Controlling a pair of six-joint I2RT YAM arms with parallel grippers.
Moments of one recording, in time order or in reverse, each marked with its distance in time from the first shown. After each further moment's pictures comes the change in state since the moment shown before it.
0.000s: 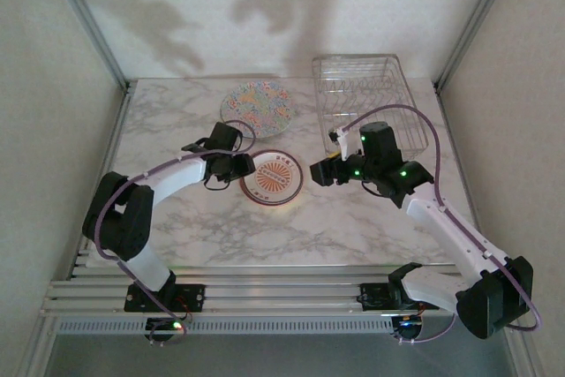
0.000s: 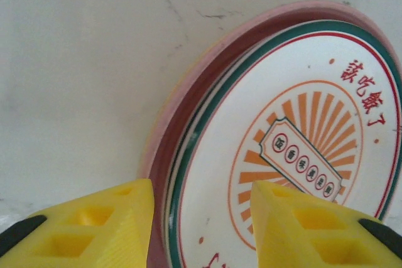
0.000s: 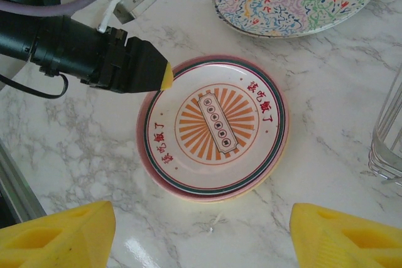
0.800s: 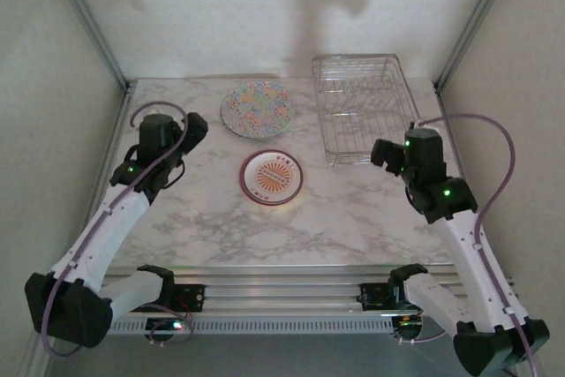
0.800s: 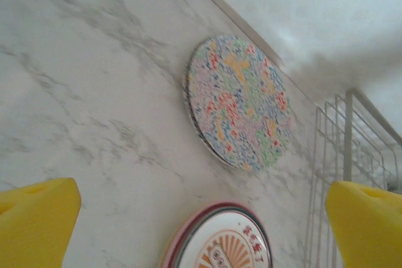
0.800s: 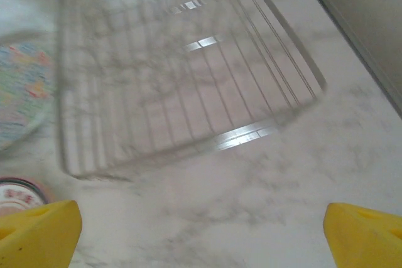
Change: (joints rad) left arm 0.216 -0.579 -0.104 0.019 -0.286 -0.147; right arm -0.214 -0.245 0.016 -0.277 0.691 0.332
